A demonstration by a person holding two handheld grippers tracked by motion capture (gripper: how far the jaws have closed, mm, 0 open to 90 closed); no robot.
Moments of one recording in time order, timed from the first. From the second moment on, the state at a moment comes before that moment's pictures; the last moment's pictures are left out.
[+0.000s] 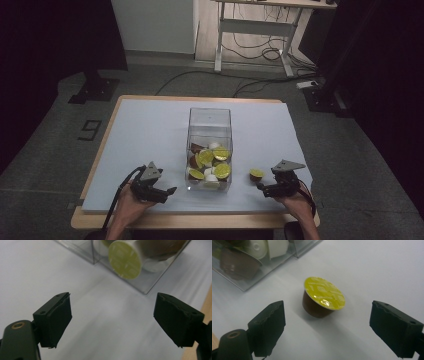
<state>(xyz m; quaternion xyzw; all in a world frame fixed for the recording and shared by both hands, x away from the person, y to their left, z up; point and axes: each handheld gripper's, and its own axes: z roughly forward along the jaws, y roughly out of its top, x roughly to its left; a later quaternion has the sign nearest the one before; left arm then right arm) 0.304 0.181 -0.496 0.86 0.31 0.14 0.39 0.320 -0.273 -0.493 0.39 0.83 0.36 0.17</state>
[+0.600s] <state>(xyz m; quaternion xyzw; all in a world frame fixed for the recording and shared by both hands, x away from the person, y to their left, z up) 0.296 0.163 -0.483 0.86 0.28 0.13 0.41 0.316 -0.237 -0.478 0.34 0.84 0.39 0.15</state>
